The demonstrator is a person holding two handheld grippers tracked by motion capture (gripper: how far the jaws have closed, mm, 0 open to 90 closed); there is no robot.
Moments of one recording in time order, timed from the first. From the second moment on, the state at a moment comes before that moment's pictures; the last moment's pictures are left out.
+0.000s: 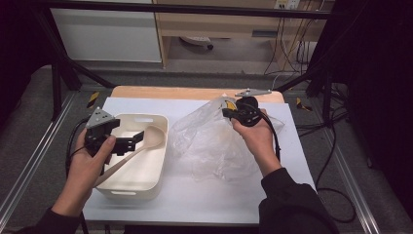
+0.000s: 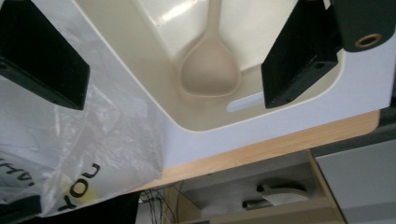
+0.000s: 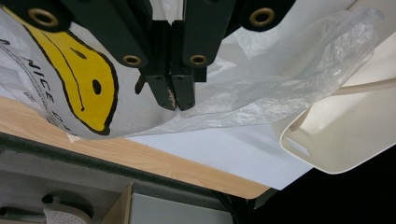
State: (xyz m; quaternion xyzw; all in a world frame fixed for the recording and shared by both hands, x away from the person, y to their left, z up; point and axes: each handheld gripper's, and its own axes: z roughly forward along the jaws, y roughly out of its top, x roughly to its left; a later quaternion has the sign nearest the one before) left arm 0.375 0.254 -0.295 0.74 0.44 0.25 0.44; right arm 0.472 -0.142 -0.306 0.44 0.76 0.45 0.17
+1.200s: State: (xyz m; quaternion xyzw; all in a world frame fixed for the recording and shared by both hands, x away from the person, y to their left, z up) left arm 0.350 0.317 -0.334 0.74 0.47 0.22 0.43; right arm 0.468 -0.144 -0.317 0.44 0.77 0.44 0.16
